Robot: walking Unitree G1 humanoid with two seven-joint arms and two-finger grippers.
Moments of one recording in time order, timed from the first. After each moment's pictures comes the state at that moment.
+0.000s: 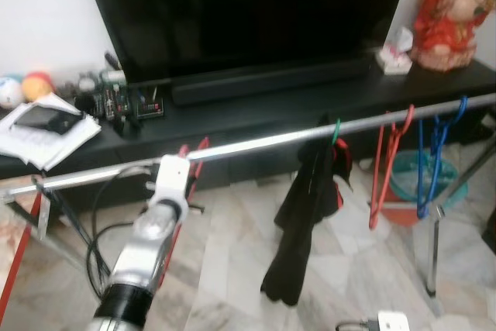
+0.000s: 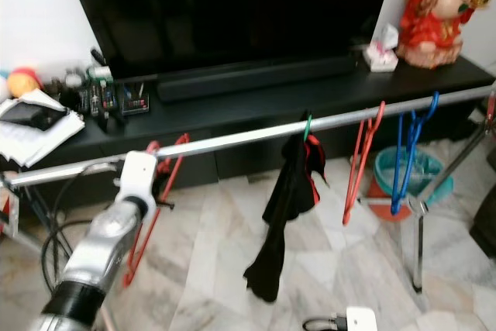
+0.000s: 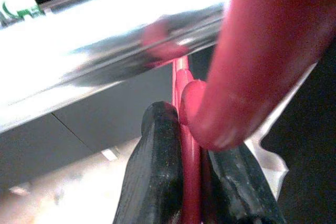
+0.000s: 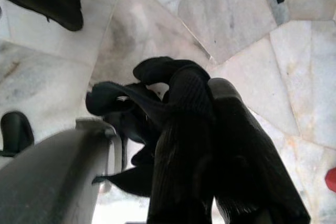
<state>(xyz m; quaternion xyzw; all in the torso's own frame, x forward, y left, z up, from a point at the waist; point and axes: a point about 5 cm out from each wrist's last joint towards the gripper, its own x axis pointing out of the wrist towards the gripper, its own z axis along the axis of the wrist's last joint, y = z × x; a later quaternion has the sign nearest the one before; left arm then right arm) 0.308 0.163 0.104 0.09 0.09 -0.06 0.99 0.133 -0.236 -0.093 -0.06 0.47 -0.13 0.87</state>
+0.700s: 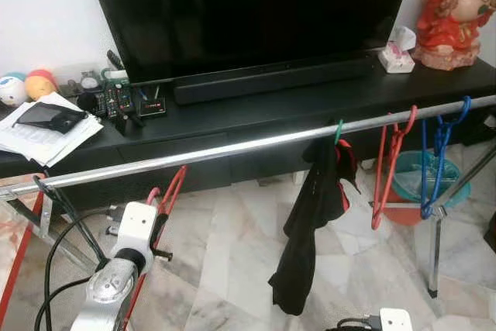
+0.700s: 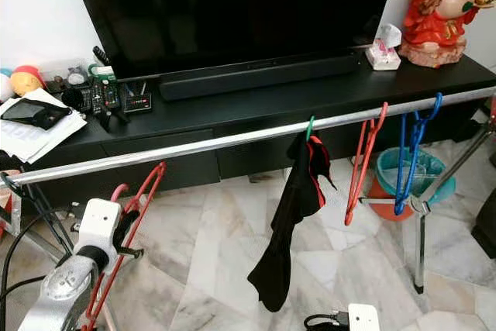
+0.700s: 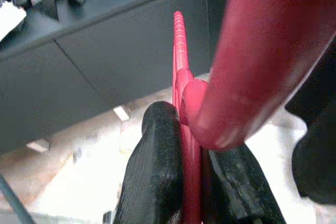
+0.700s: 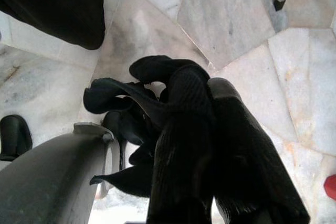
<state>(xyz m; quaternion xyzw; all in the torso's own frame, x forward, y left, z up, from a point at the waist) 0.243 0.201 0.059 0.11 0.14 -0.05 0.98 0.131 -0.241 -0.092 -0.06 0.46 -0.12 0.87</state>
